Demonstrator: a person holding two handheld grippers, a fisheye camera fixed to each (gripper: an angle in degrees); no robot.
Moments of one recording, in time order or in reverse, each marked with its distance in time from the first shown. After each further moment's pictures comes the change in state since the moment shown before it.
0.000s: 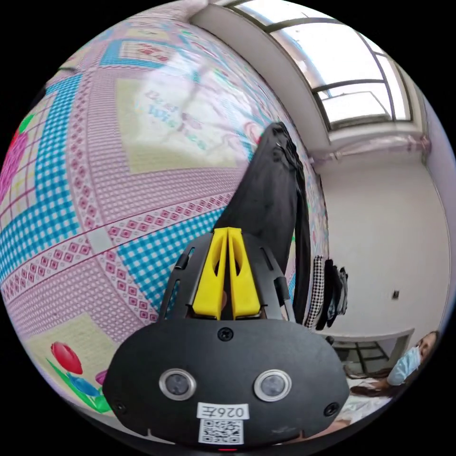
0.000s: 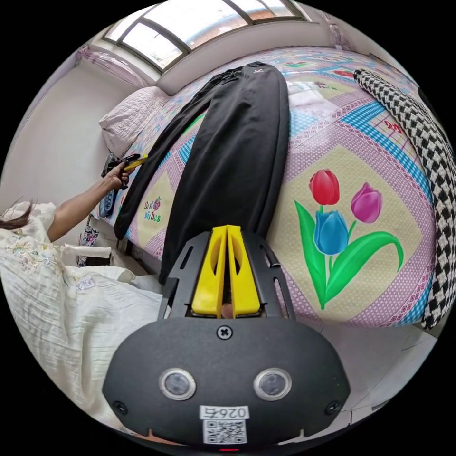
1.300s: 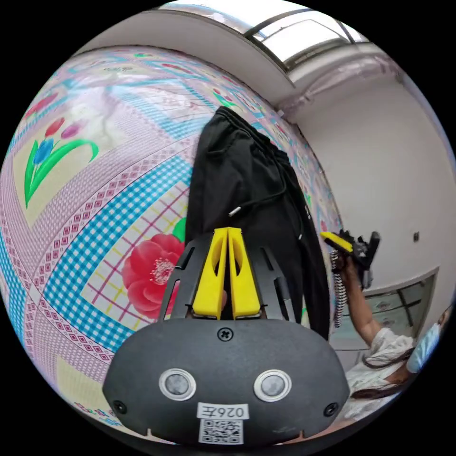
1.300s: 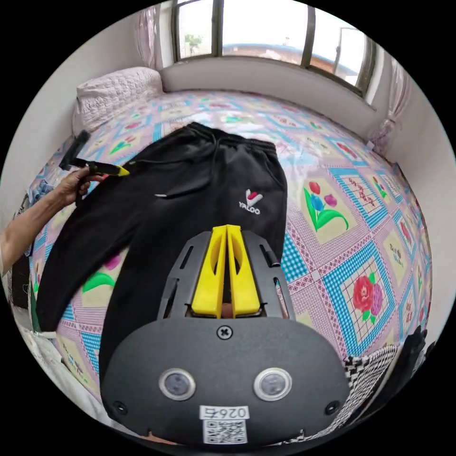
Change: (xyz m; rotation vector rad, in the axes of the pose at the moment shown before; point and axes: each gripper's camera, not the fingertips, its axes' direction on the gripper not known) left arm 0.089 -0.238 0.208 -0.186 -0.046 0.440; right arm -0.048 -0.477 0.113 0.100 0.423 -0.341
